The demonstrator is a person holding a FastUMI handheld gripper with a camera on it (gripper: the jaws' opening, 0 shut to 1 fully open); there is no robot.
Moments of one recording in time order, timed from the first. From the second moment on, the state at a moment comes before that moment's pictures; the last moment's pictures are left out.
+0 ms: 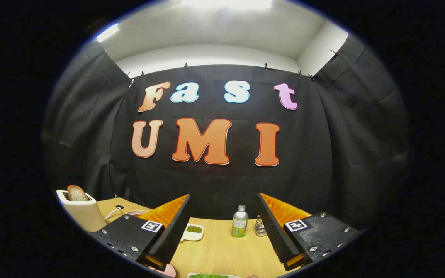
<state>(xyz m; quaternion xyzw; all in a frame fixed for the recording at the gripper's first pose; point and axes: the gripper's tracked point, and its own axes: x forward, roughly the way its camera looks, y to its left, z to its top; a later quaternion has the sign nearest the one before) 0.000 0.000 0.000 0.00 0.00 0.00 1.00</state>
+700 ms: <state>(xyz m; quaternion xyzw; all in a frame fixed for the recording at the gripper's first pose) -0.033 0.000 -0.002 0.04 0.02 0.02 1.00</state>
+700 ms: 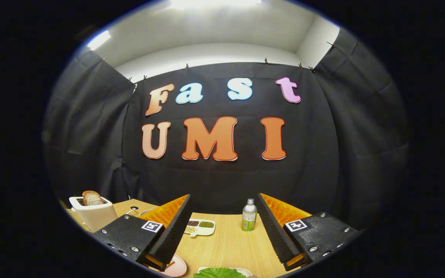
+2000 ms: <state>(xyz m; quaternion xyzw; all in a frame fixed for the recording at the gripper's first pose) -0.066 0.009 -0.150 -0.02 0.32 0.16 0.93</state>
